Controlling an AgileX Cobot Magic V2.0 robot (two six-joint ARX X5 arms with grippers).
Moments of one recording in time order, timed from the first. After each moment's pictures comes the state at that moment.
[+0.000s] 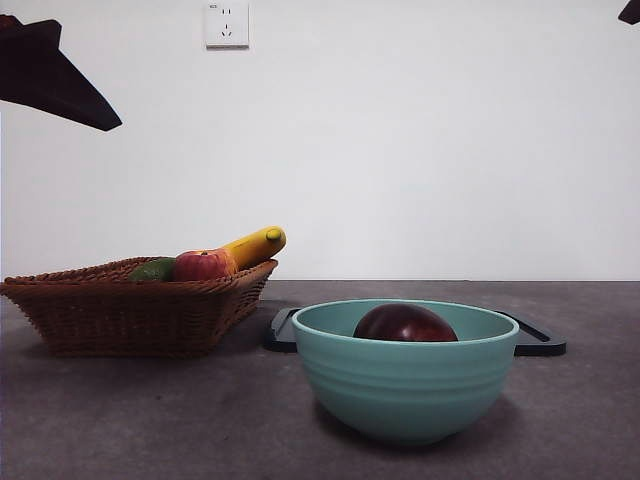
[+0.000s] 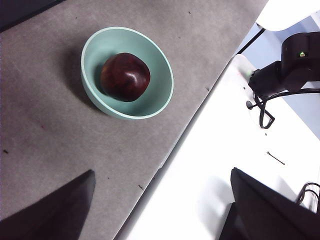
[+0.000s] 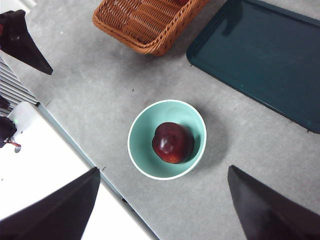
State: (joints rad) left arm -0.53 1.04 0.95 -0.88 0.66 0.06; right arm 0.30 0.89 1.09 -1.07 -0.55 -0.05
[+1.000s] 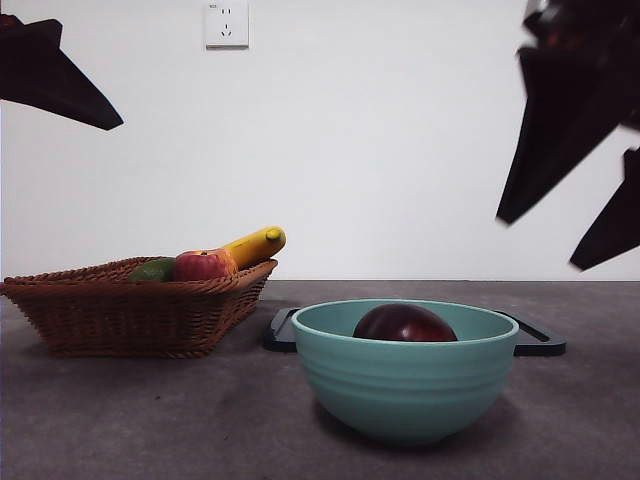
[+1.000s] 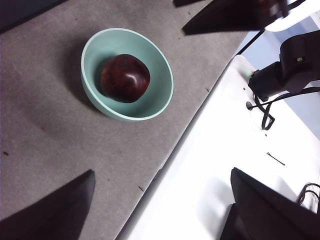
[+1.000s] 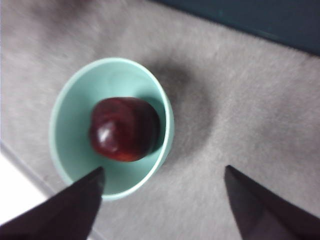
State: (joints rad) left arm -0.53 1.04 0.95 -0.87 0.66 0.06; right arm 0.44 1.09 0.74 -0.64 -0.39 0.18
